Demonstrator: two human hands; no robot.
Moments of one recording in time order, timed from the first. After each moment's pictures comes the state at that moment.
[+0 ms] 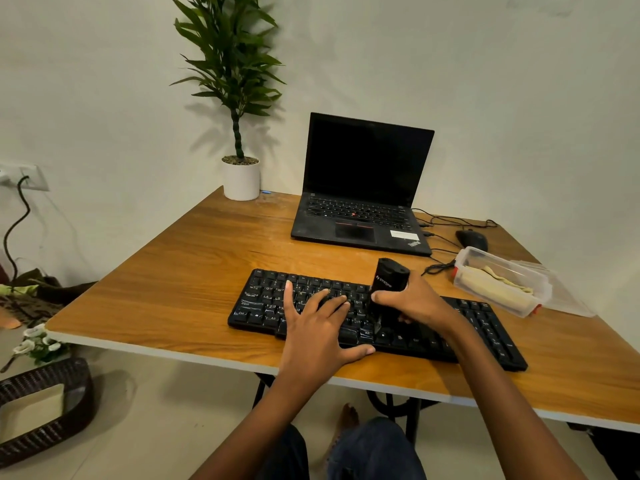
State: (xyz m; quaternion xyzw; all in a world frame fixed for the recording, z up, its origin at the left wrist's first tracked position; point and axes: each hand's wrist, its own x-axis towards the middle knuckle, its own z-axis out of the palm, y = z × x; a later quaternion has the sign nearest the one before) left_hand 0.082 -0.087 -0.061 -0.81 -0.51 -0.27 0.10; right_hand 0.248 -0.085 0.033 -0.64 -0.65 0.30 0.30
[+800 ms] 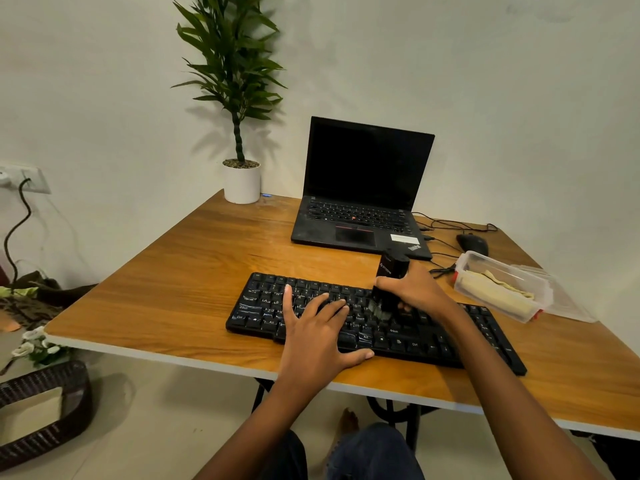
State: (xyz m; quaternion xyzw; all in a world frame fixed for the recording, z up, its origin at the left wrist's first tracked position) left_hand 0.081 -0.085 -0.062 -0.81 -0.51 -0.28 0.10; right_hand 0.256 -0.063 0.034 -0.65 -0.64 0.26 0.32
